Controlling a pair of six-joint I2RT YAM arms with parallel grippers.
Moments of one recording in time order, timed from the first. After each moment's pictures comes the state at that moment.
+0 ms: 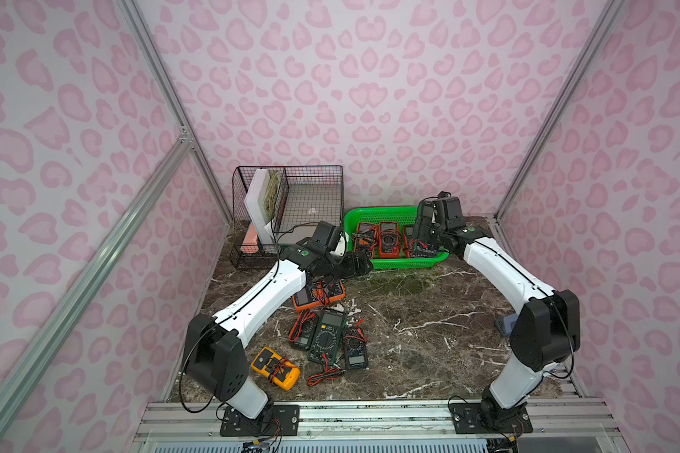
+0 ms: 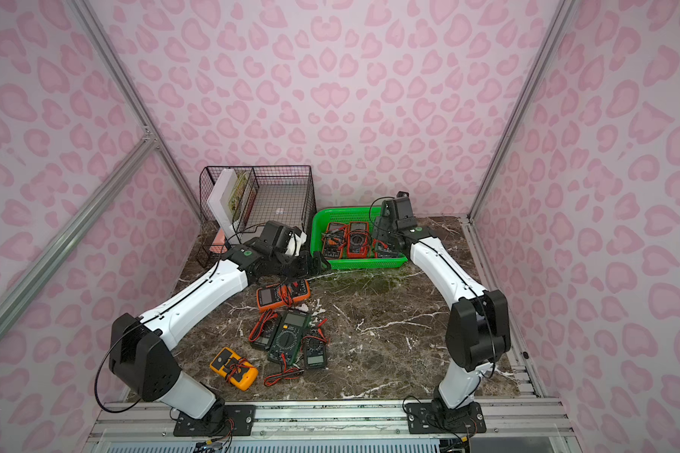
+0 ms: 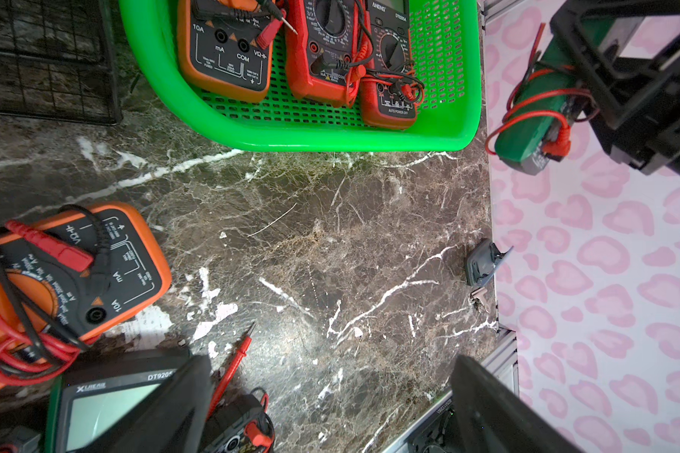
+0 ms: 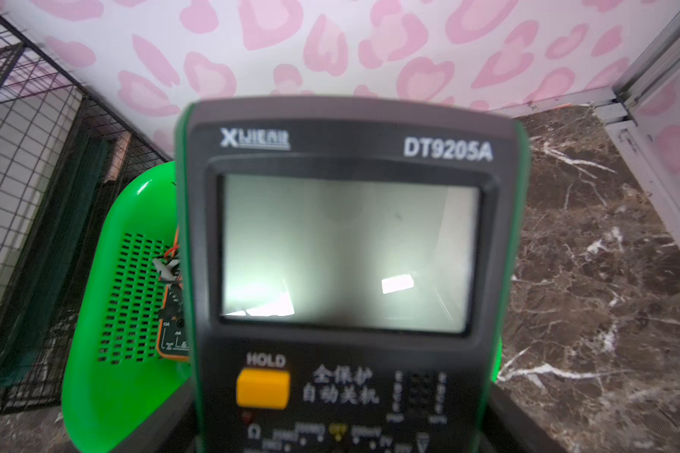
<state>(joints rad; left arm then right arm) -0.53 1.59 1.40 -0.67 0.32 -0.67 0.35 1.76 1.55 -0.46 0.19 0.37</state>
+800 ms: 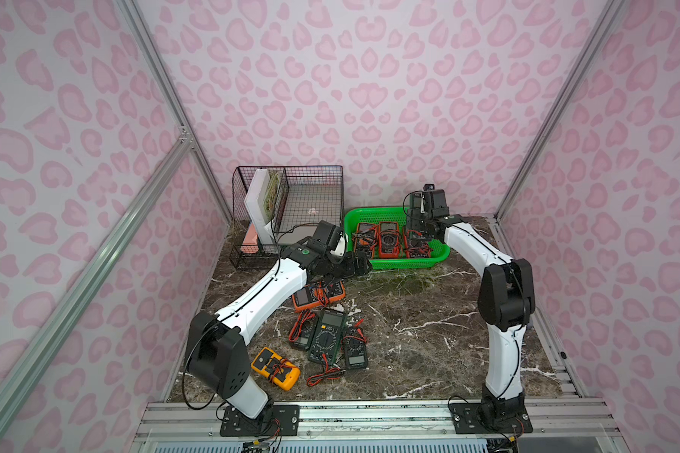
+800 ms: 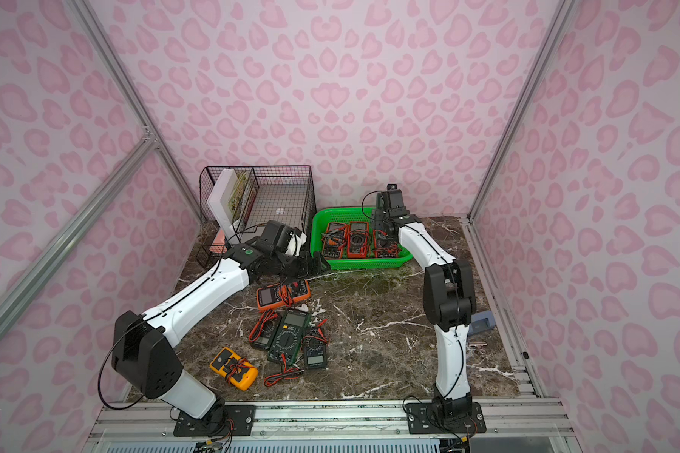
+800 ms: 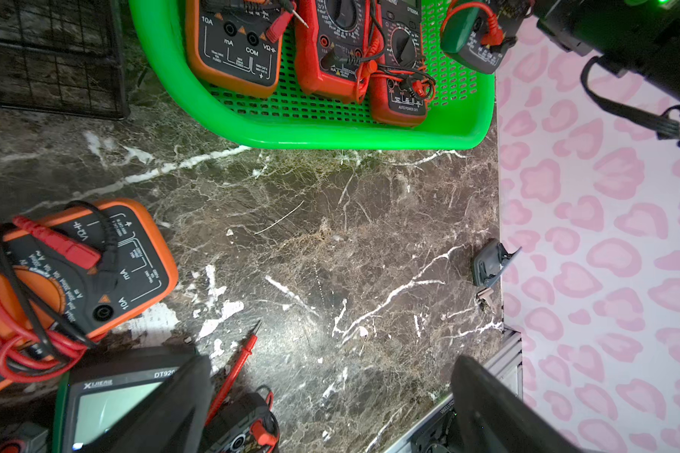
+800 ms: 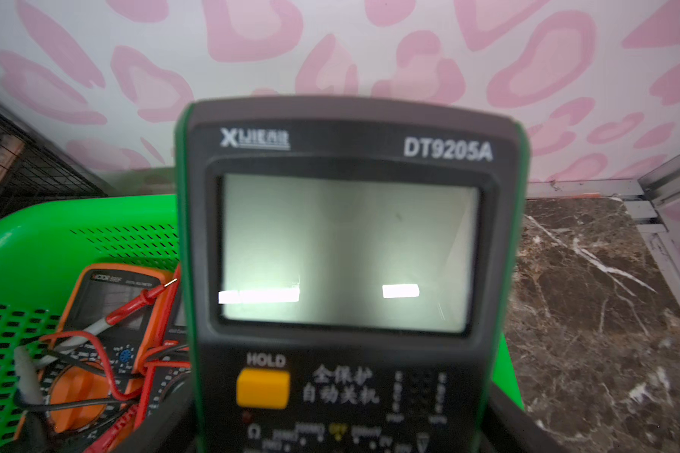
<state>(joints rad) -0.52 1.61 1.41 -0.68 0.31 -0.67 0.30 2.14 1.84 -0.36 0.20 0.18</state>
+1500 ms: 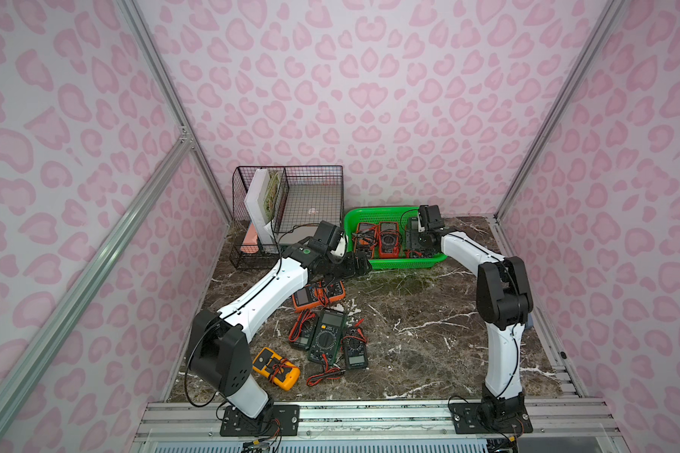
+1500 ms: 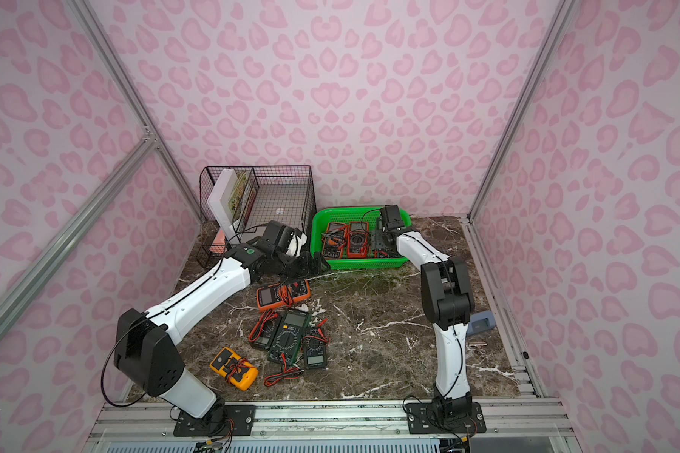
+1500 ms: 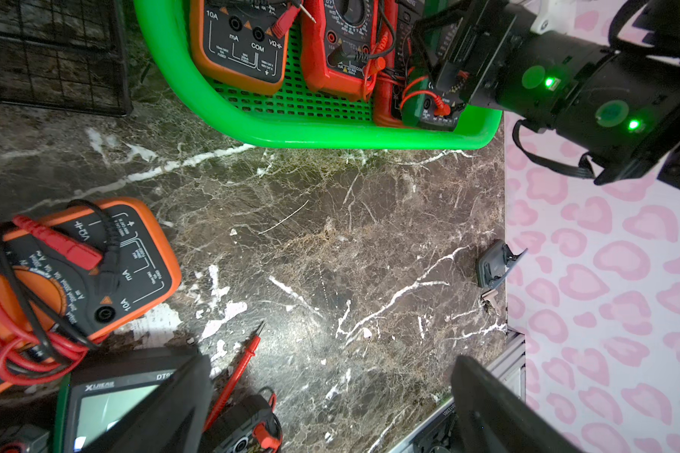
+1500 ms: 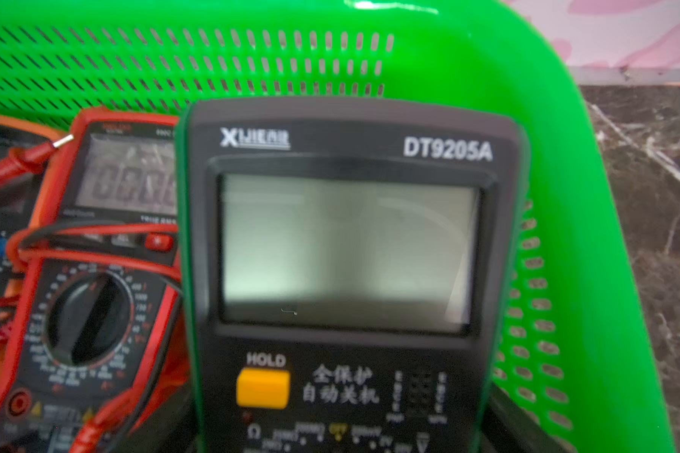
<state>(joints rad) -0.52 1.62 1.41 -0.68 0.32 -0.67 0.30 2.12 1.66 -0.38 0.17 0.17</state>
